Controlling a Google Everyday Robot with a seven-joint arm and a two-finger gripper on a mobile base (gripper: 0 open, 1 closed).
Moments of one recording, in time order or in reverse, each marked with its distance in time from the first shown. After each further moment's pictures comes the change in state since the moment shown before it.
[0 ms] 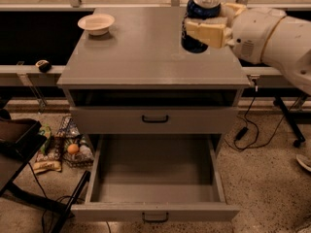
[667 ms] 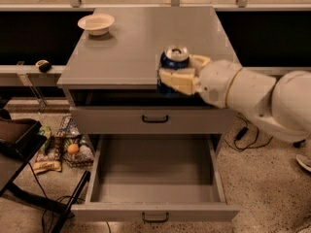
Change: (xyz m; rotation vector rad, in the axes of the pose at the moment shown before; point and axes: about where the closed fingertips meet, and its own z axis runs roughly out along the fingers) arm 0.089 0.076 0.022 -0.106 0.065 0.138
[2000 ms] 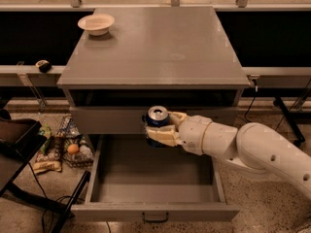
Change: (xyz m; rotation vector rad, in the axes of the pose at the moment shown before) arm 0.161 0.064 0.023 -0.123 0.151 0.055
